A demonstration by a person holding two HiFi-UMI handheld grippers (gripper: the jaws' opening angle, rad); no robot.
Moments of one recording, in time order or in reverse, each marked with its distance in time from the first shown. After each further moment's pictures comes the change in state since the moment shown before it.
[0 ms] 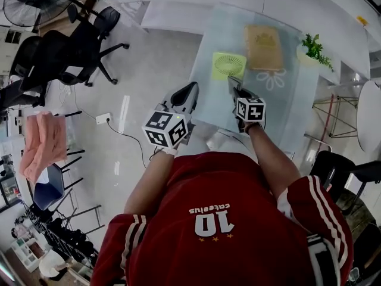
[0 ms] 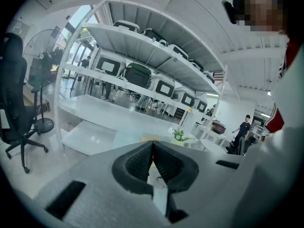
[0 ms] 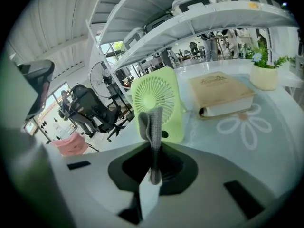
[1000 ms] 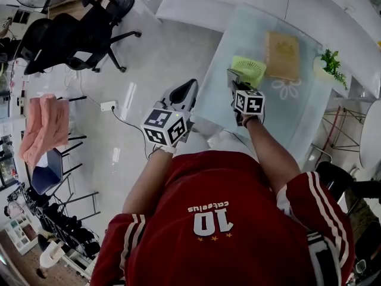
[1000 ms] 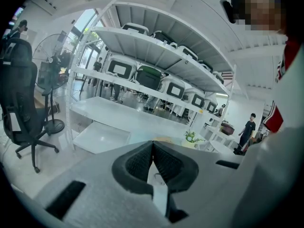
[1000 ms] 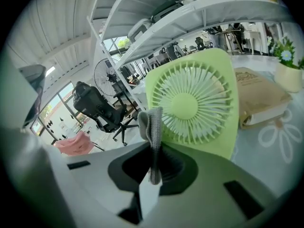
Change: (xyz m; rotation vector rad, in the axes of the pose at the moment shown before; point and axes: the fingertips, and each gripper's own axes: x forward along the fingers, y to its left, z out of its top) left arm -0.026 0.062 0.013 -0.017 -0.002 0.094; right arm 0.065 0.054 0.027 -0.015 0.035 0.068
